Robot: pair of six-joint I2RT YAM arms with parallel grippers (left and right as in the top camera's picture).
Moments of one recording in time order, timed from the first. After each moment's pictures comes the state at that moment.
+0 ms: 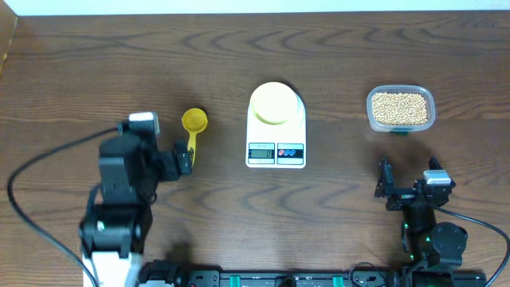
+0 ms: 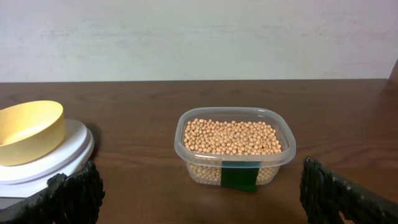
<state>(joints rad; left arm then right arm) -0.01 0.85 0.85 -0.71 -0.01 -0.09 -0.05 0.01 0.01 -0.07 -0.09 0.04</state>
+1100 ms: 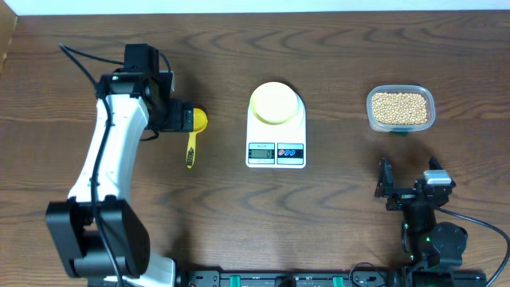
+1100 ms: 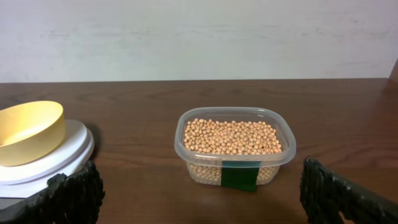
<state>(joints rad) 0.02 1.70 1.40 -1.05 -0.01 0.03 -0.05 0.01 0.01 -0.07 -0.09 0.04</state>
